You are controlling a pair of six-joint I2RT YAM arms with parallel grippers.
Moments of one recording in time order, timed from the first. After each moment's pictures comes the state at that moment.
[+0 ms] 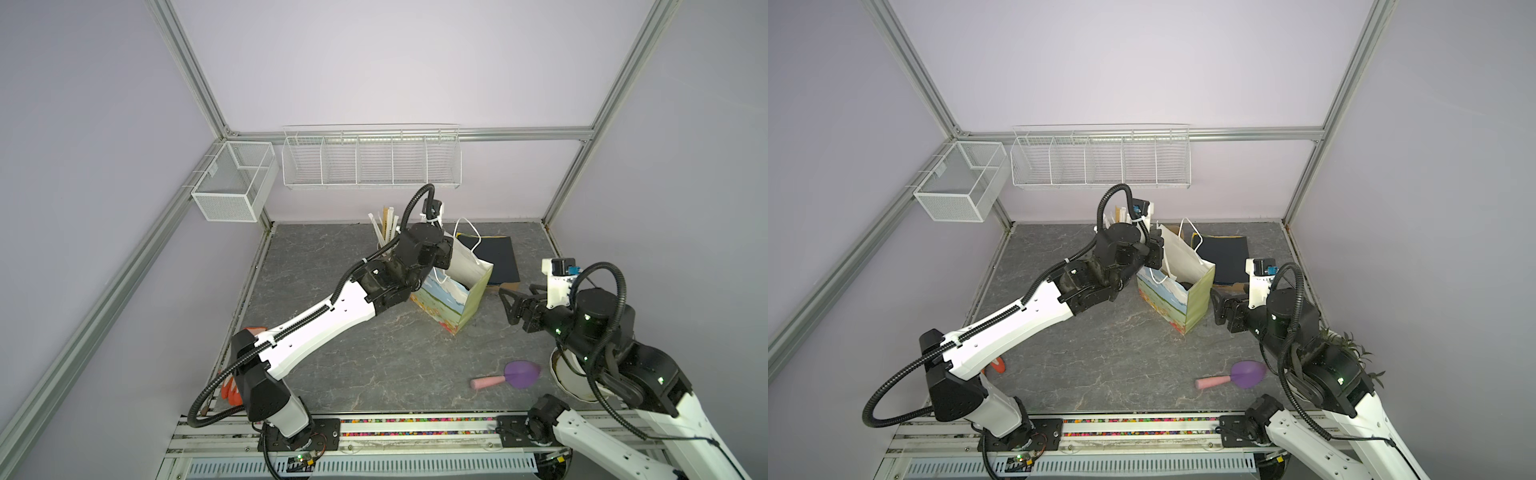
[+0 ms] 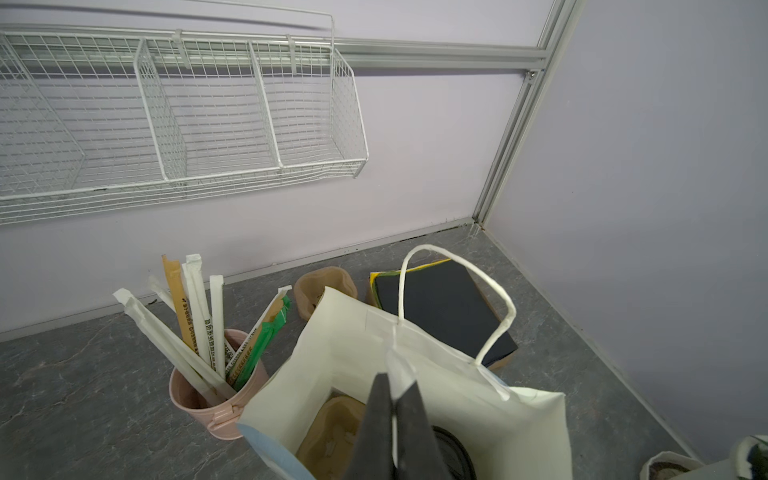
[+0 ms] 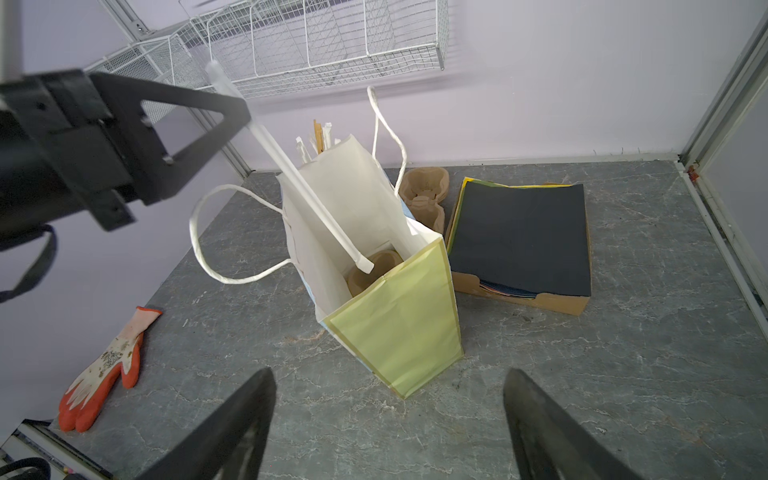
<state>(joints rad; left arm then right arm) -1.02 1.61 1.64 -0.30 -0.46 -0.23 0.64 0.67 1.11 -0.83 0.22 0.37</state>
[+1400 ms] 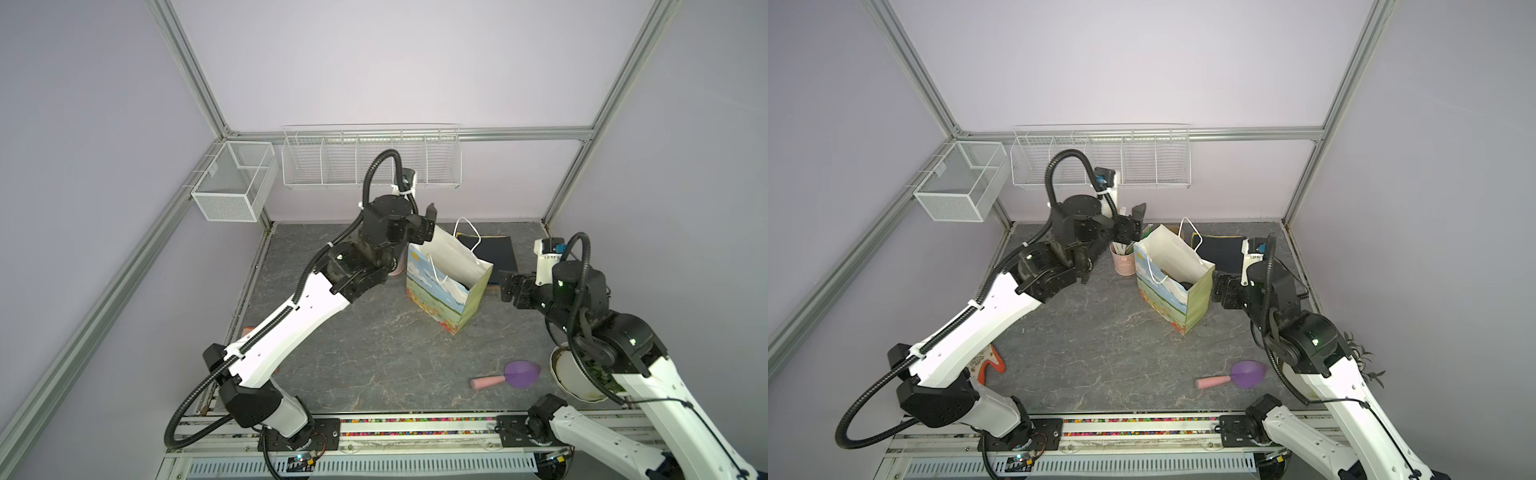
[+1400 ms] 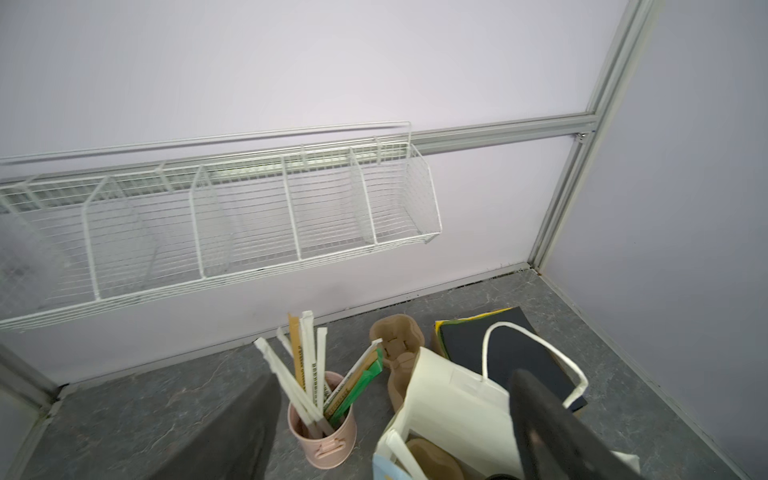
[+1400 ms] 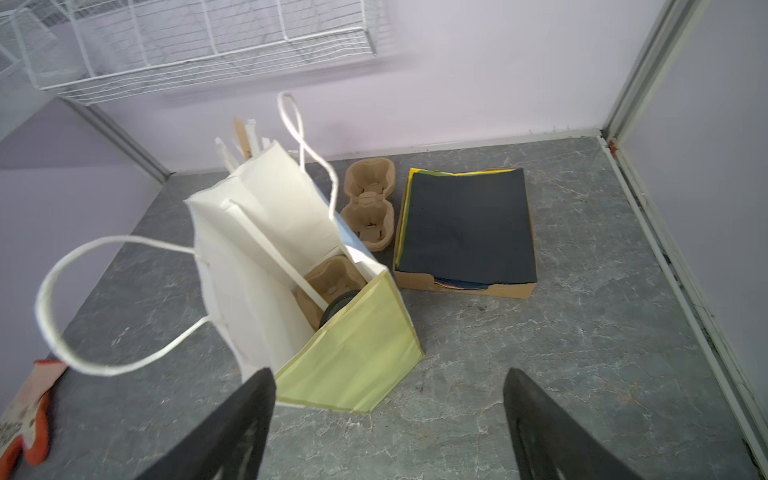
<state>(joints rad) -0.92 1.49 1.82 -0.50 -0.53 -0.13 0.49 0.89 1.23 -0.87 0.29 0.41</state>
